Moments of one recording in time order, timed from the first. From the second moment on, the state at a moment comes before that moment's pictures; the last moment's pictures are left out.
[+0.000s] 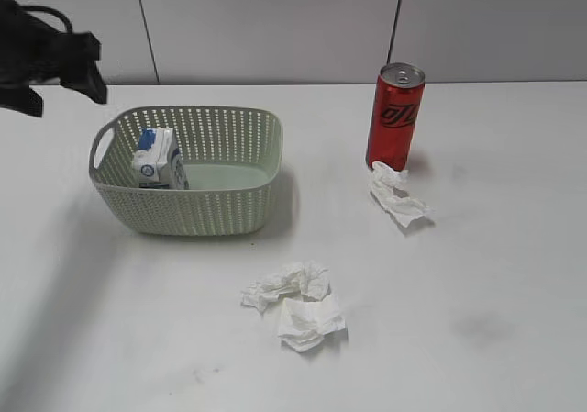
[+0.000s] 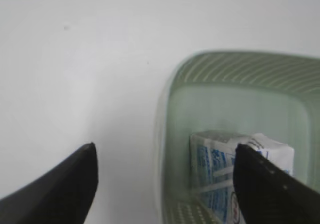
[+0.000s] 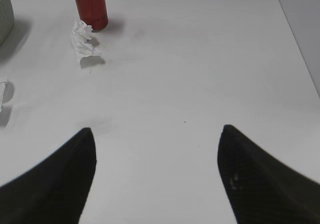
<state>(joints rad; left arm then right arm) -0.17 1.74 -1.27 -0.26 0.70 -0.09 0.11 -0.01 -0.50 0.02 1.05 -0.04</state>
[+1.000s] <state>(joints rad) 0.02 0.99 -0.77 -0.08 0.94 0.03 0.11 -0.01 -0.50 0.02 1.05 -0.04</state>
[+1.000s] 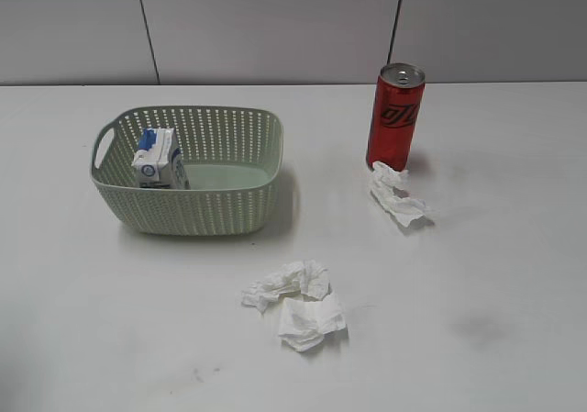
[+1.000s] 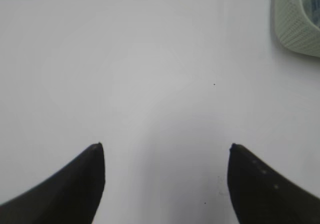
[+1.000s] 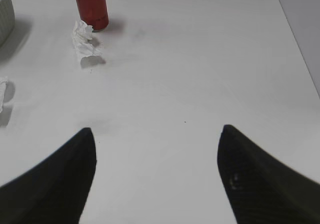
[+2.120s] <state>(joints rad) 0.02 0.01 -0.50 -0.07 1.05 0.03 0.11 -0.01 -0.50 0.02 1.05 -0.04</state>
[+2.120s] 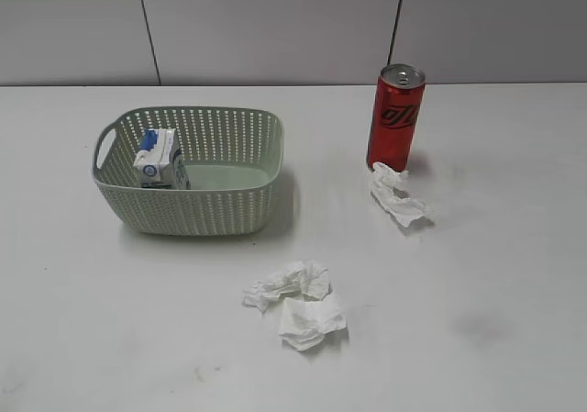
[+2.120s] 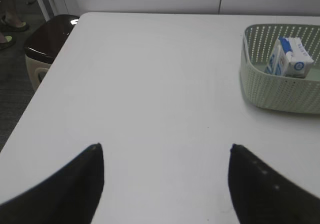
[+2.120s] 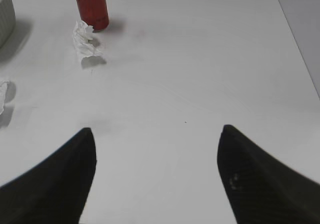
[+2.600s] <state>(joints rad) 0.03 -0.01 -0.50 -0.06 1.05 0.03 0.11 -0.01 -0.50 0.02 1.05 -0.04</state>
